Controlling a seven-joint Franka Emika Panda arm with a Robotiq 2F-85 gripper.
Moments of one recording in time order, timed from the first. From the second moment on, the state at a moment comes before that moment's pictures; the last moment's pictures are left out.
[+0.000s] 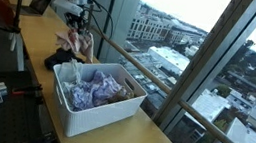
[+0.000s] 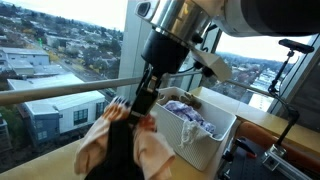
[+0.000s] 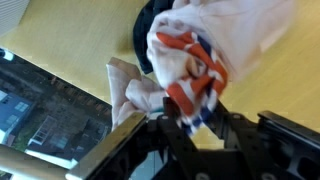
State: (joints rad) arm 0.31 0.34 0.30 -1.93 -0.14 2.49 -0.06
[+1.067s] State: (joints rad) arm 0.17 0.08 0.19 -2.09 -0.13 2.49 -0.11
